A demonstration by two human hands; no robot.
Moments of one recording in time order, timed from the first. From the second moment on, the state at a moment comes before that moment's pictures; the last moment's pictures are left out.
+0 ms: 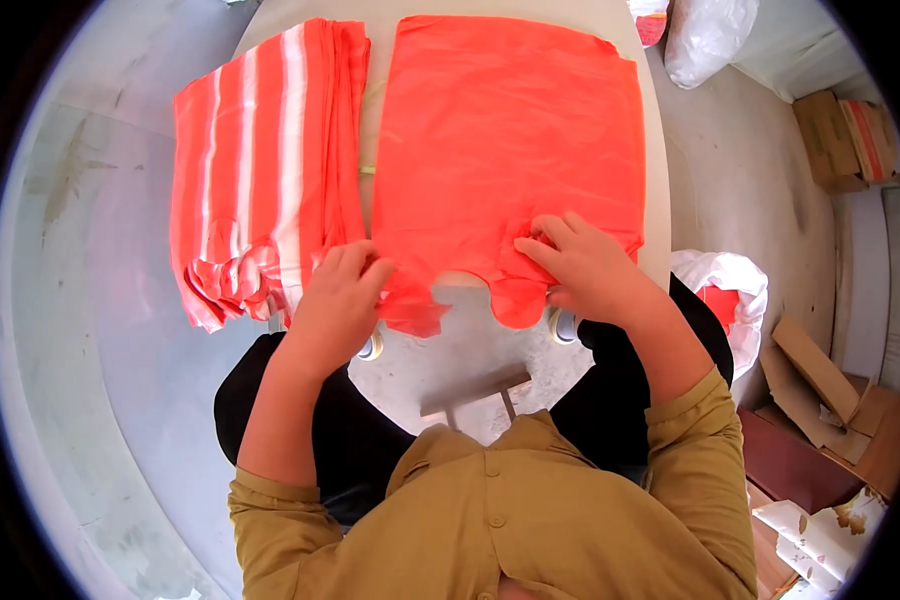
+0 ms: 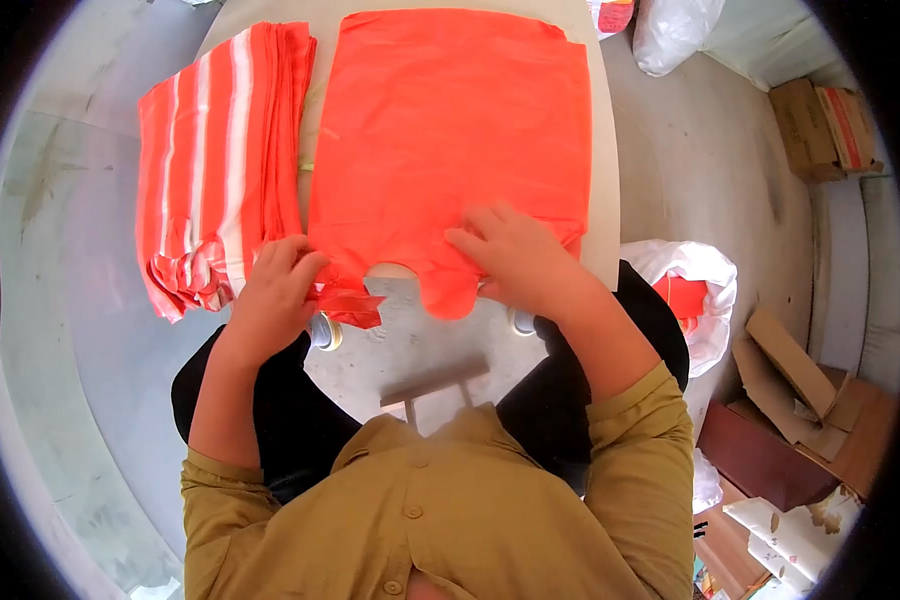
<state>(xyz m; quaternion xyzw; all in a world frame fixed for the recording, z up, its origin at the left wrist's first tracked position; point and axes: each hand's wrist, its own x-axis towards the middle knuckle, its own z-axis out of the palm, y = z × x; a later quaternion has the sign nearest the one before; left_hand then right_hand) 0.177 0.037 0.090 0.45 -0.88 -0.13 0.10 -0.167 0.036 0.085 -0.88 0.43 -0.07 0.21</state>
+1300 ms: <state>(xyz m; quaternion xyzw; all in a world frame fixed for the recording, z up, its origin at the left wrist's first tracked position) 0.090 -0.027 0.088 0.52 -0.80 -0.28 0.08 -0.175 0.034 0.084 -0.85 0.44 -0.08 0.28</state>
